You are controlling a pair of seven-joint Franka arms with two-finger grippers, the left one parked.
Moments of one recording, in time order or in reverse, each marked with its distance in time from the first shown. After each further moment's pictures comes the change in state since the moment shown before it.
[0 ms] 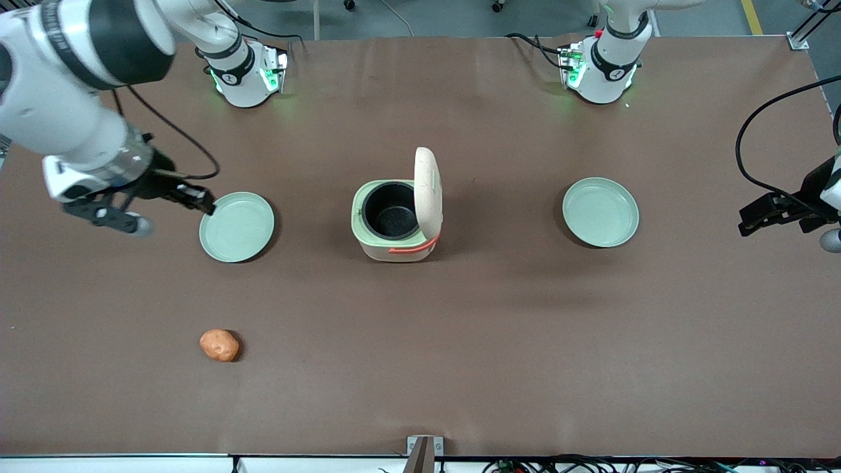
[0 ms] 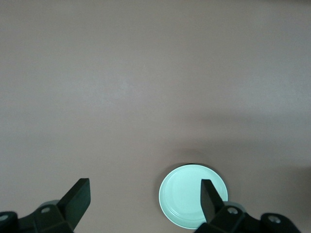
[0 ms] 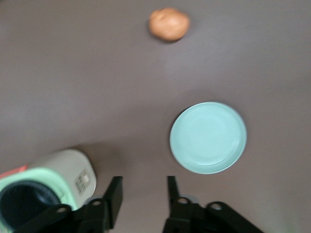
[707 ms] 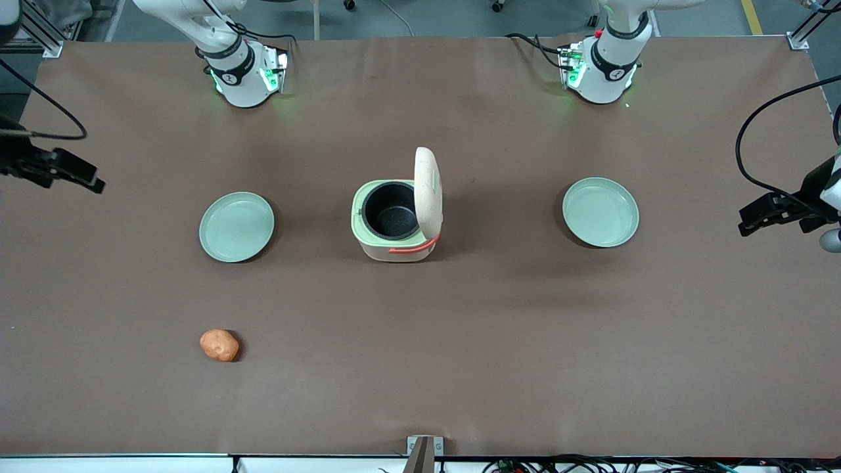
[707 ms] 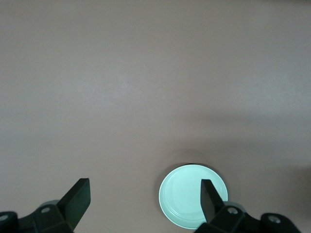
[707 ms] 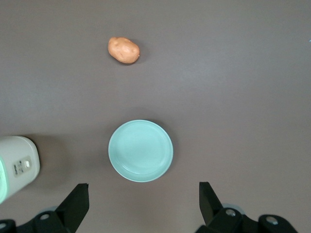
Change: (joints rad) arm -0.240 -0.113 0.000 0.030 -0.051 -0.114 -0.480
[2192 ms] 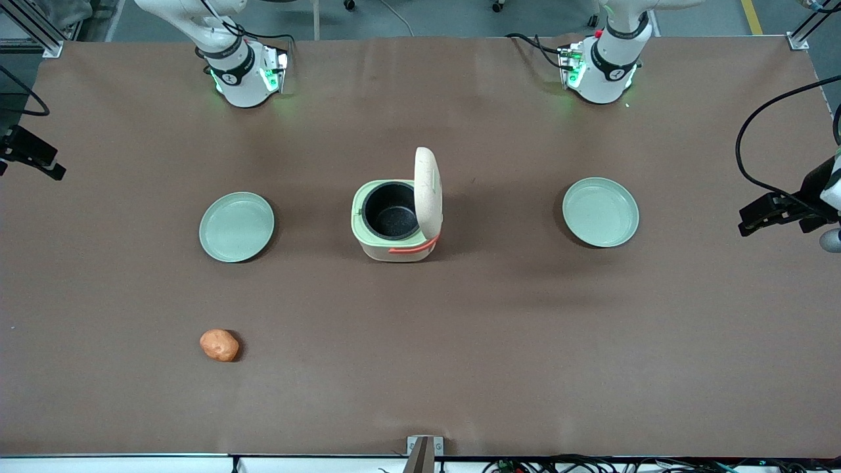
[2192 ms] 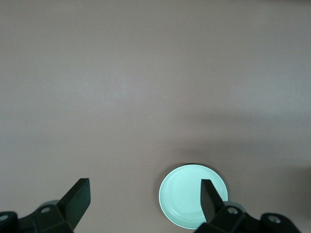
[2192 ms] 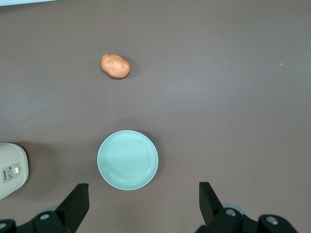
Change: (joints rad) arm -0.053 -0.013 0.034 0.058 -0.034 0.001 -0.037
